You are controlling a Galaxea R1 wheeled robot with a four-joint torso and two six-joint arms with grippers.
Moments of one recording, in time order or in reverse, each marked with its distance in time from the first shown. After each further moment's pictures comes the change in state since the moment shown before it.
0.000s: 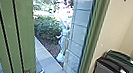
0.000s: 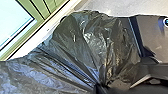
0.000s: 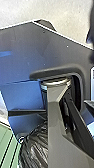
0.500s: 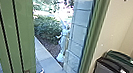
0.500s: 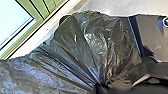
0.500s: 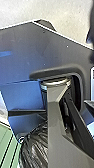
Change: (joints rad) left arm 0.000 0.000 0.000 0.000 0.003 0.000; right arm 0.000 0.000 0.000 0.000 0.000 0.000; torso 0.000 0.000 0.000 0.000
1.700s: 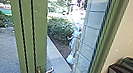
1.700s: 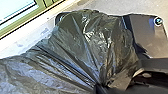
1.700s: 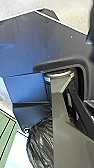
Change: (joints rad) left arm 0.014 -0.122 0.194 0.002 0.015 0.003; right arm -0.001 -0.064 0.132 0.000 0.049 0.000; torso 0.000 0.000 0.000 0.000
